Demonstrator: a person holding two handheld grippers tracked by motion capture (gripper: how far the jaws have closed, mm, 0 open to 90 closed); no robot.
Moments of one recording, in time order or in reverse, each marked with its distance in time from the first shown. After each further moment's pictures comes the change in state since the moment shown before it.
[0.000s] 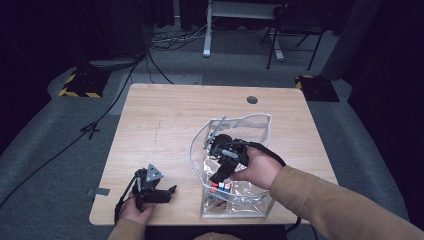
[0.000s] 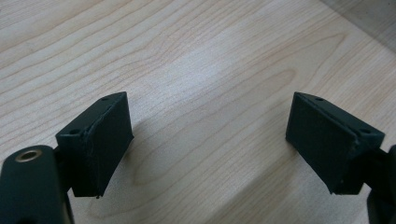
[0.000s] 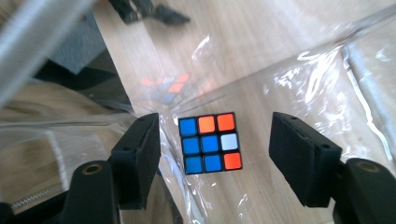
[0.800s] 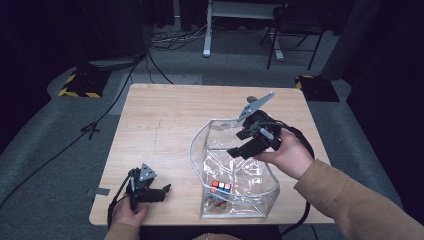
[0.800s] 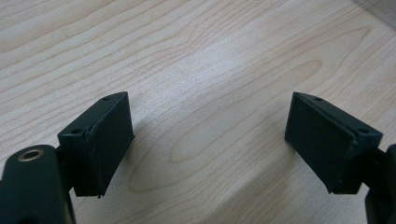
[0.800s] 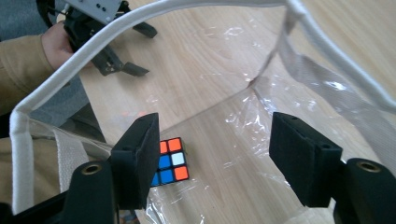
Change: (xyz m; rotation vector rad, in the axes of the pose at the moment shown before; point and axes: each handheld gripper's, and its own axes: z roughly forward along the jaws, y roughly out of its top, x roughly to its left) left arm 0.013 -0.007 -0.006 -0.003 0.003 -0.028; right arm -0.035 -0.038 -0.071 -0.323 -0.092 0.017
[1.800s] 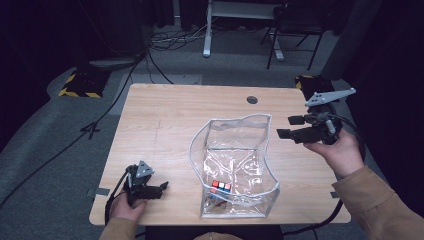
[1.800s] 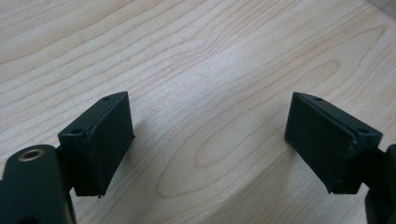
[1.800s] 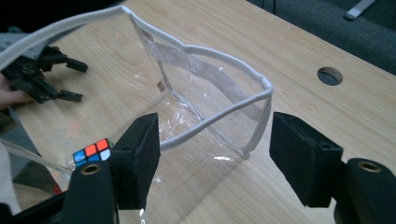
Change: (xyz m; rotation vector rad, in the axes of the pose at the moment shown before) left arm 0.014 0.002 0.000 0.001 -0.004 0.017; right arm -0.064 -0.088 -0.078 -0.222 -0.170 0.232
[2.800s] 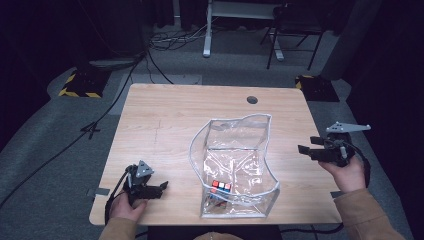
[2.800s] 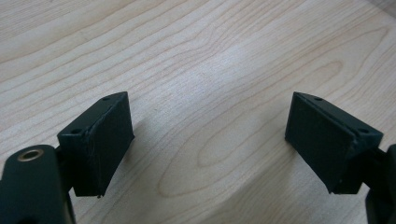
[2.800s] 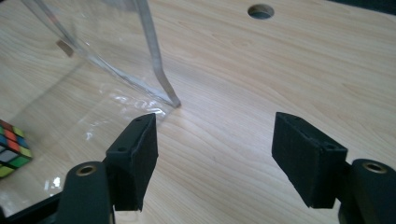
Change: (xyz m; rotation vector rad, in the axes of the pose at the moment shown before) left arm 0.000 0.000 0.000 0.003 0.002 -0.013; right arm -0.065 -0.122 0.026 -0.058 -0.167 0.174
